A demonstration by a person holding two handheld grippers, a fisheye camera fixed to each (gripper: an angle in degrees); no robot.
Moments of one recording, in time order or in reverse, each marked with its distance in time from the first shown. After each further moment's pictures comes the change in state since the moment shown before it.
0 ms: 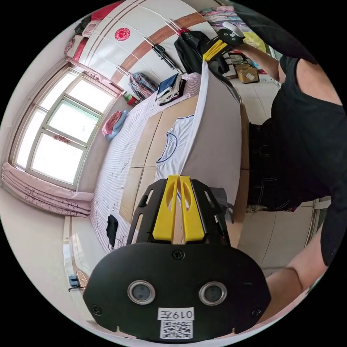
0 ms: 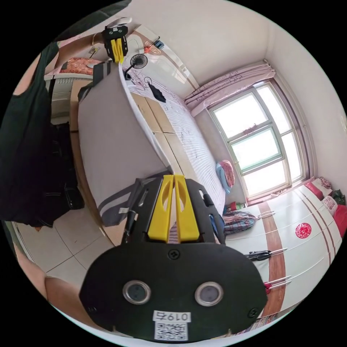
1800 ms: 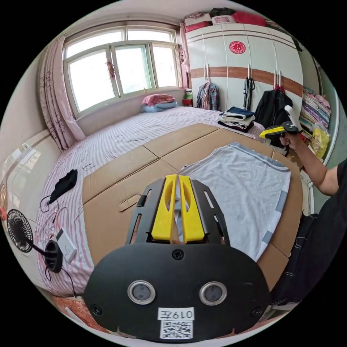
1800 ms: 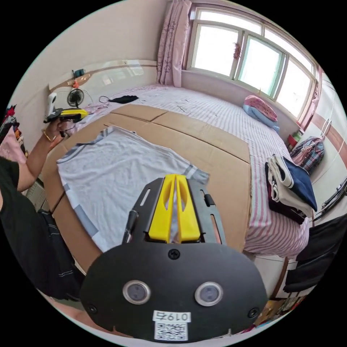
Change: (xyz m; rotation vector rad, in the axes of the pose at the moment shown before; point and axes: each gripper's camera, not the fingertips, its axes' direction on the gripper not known) left arm -0.237 0.126 0.412 0.195 0.099 -0.729; right arm 0.032 -0.003 0.399 -0.033 -0.462 0.624
